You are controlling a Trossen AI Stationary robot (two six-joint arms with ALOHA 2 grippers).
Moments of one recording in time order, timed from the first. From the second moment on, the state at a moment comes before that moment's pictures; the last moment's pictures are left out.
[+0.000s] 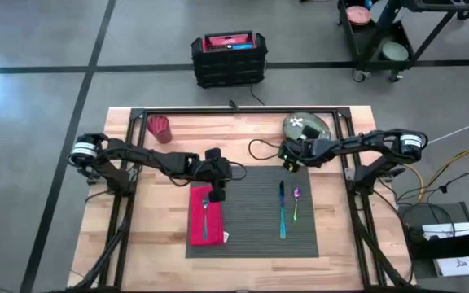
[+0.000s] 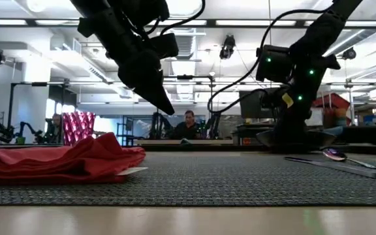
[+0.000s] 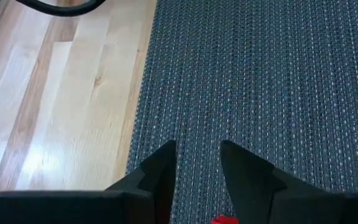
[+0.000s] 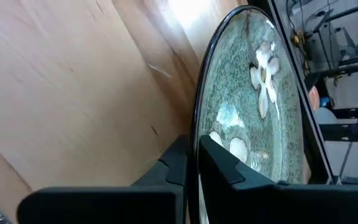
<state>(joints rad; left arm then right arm) -0.02 1.59 0.99 -0.26 -0.22 -0.02 -0.27 1.51 0.68 -0.41 0.63 0.10</state>
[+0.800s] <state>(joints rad) -0.02 1.59 0.99 -0.26 -0.22 -0.02 -0.05 1.51 0.85 -0.41 0.49 0.10</state>
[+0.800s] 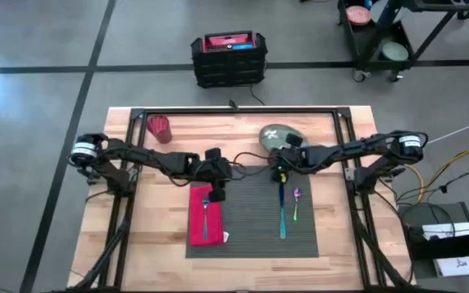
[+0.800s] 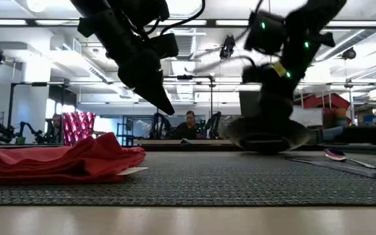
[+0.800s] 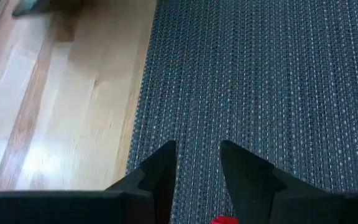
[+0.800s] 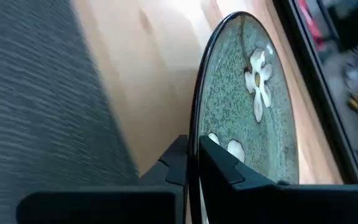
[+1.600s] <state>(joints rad) -0.02 1.52 0.98 -0.52 -0.23 -0.07 0.33 1.79 1.28 -0.57 0.49 0.20</state>
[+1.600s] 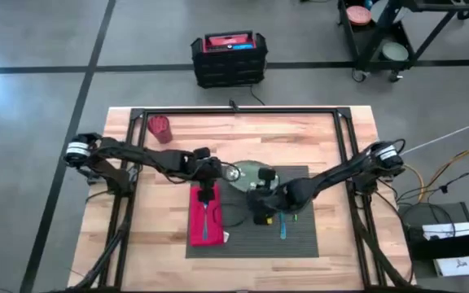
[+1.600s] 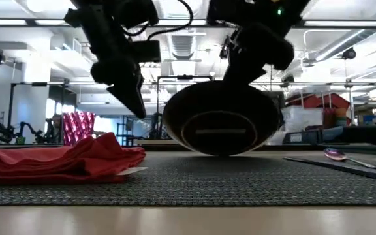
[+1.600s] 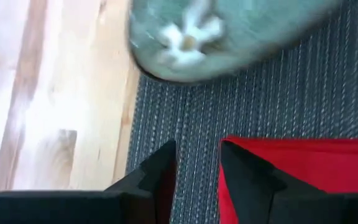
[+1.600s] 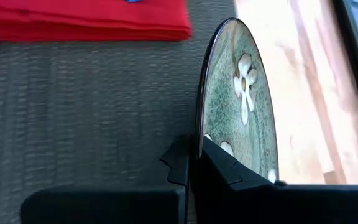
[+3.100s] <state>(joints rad) -0.01 1.46 1.00 -0.60 -0.32 -0.11 0.47 1.78 1.41 -0.68 0.28 0.43</state>
